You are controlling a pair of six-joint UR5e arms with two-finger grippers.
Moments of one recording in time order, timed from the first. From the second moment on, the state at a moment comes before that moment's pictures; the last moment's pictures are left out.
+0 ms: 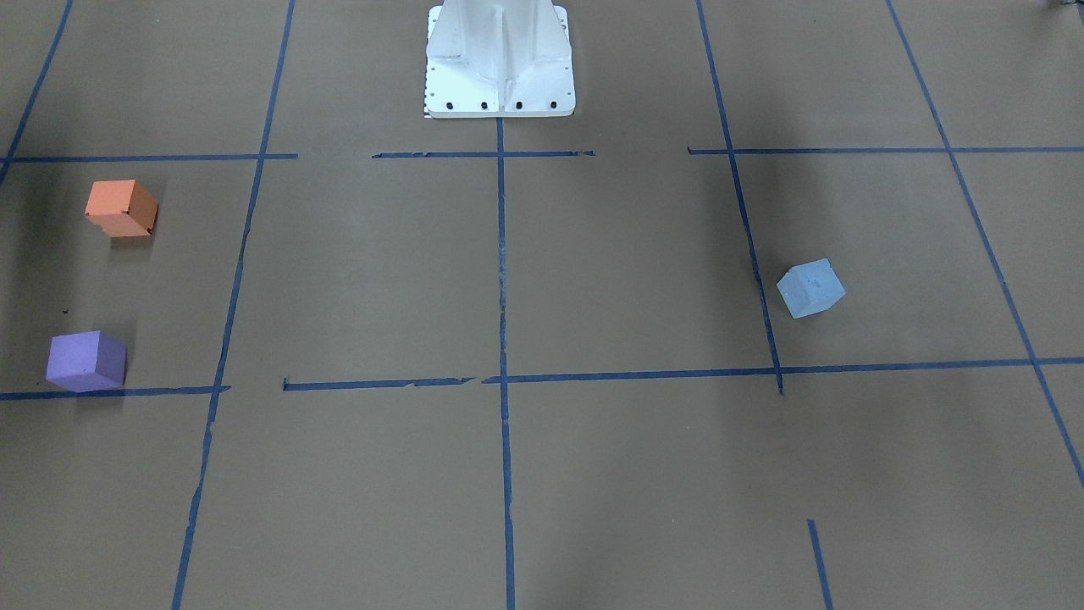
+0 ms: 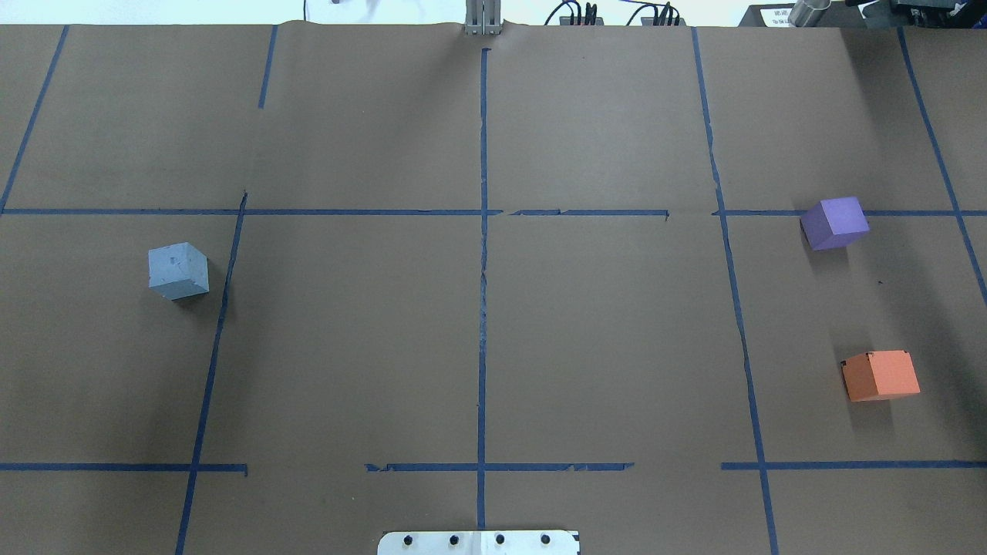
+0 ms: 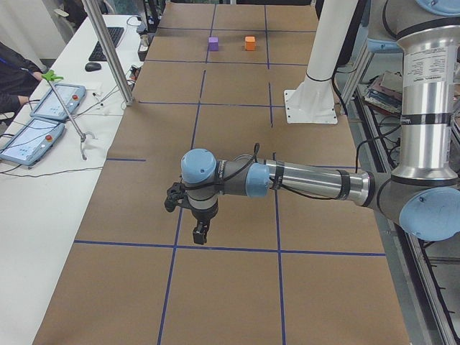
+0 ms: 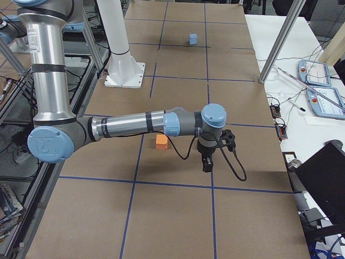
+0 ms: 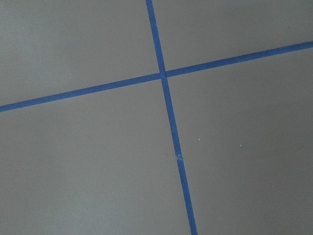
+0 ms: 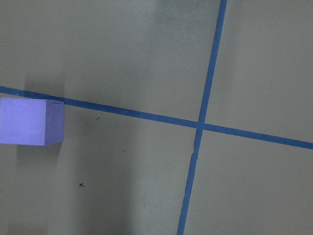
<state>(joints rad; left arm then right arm) -1.54 -1.49 -1.77 -1.50 -2.30 0.13 1.50 -1.52 1.69 -1.65 2.31 -0.06</state>
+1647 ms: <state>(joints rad) -1.29 -1.63 -1.71 -1.80 -2.29 -0.40 1.50 -1.52 1.69 -1.65 2.31 -0.06</state>
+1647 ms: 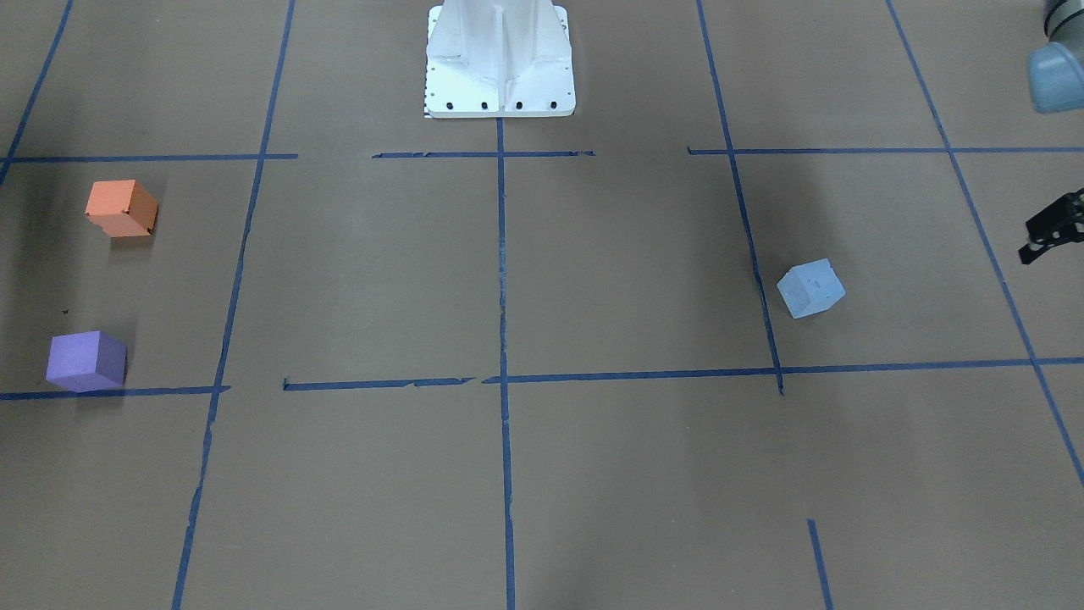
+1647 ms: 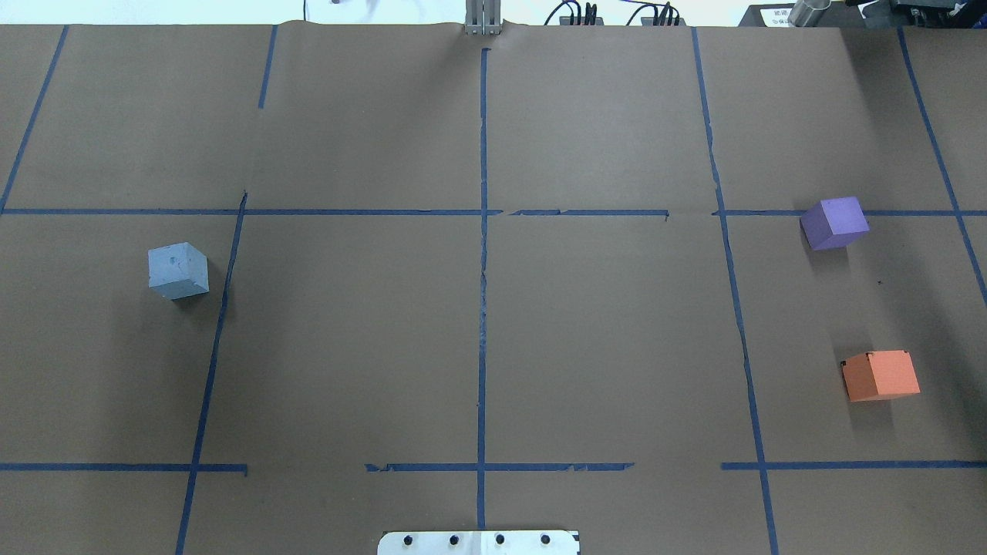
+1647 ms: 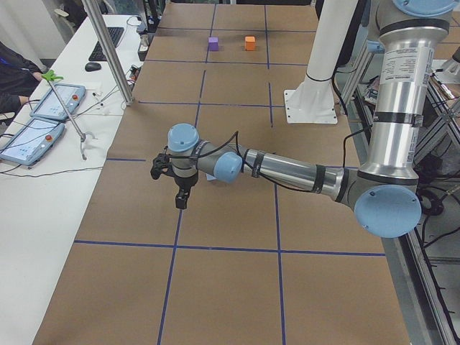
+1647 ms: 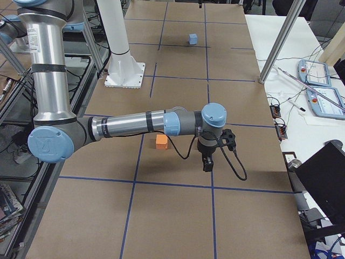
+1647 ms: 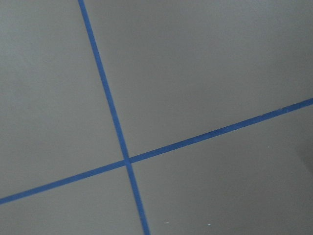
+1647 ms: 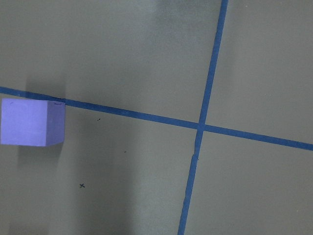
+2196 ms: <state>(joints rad) -0.99 -1.69 -1.71 -1.97 -2.19 -0.97 1.50 -1.52 1.69 -1.65 2.31 -0.06</state>
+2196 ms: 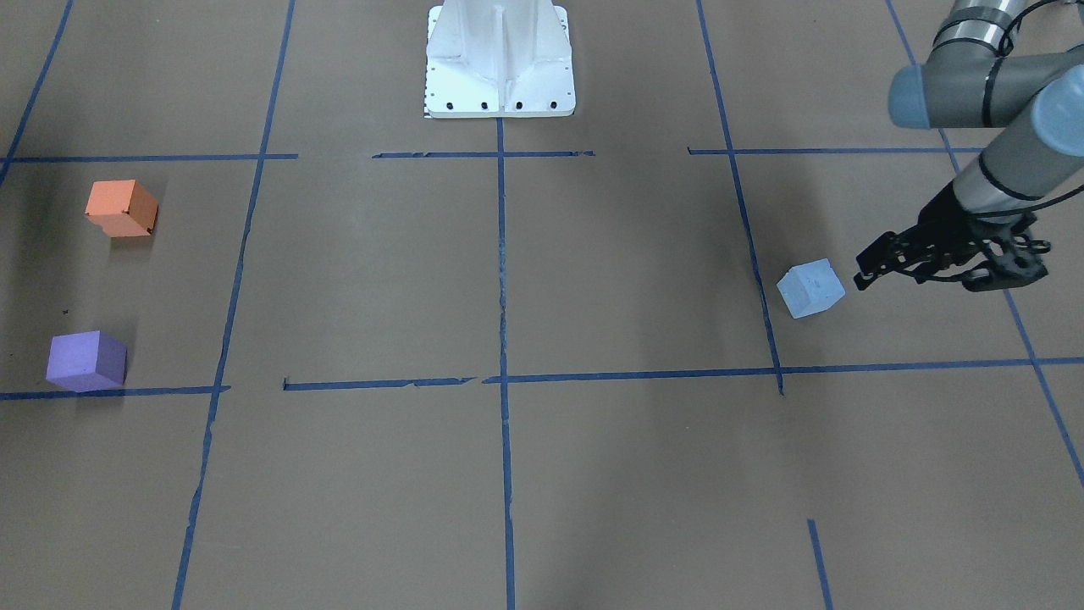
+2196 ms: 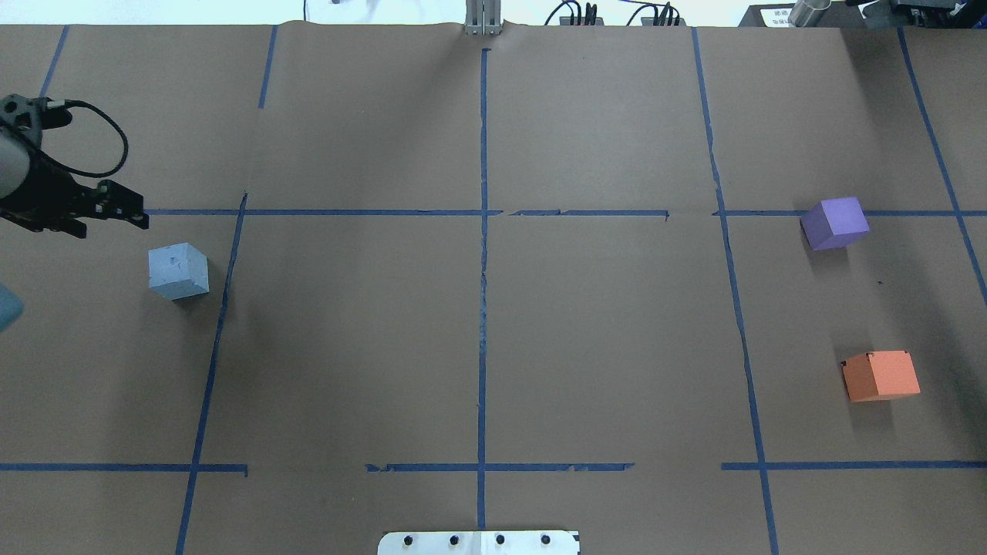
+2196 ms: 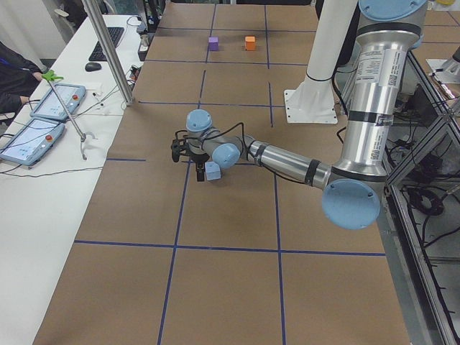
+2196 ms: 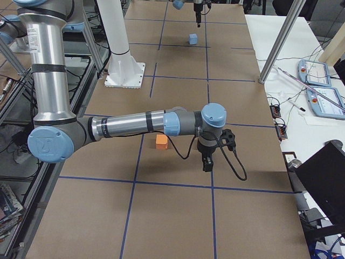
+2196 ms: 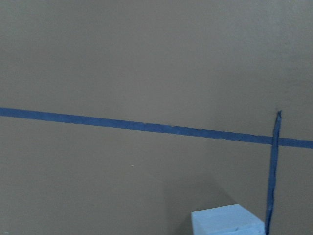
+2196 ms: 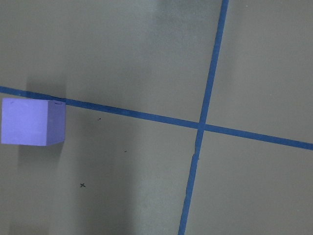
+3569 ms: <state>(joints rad) -0.82 -1.75 -1.66 -1.97 -2.06 -1.05 1.50 -1.52 1.69 -1.65 2.31 -0.06</state>
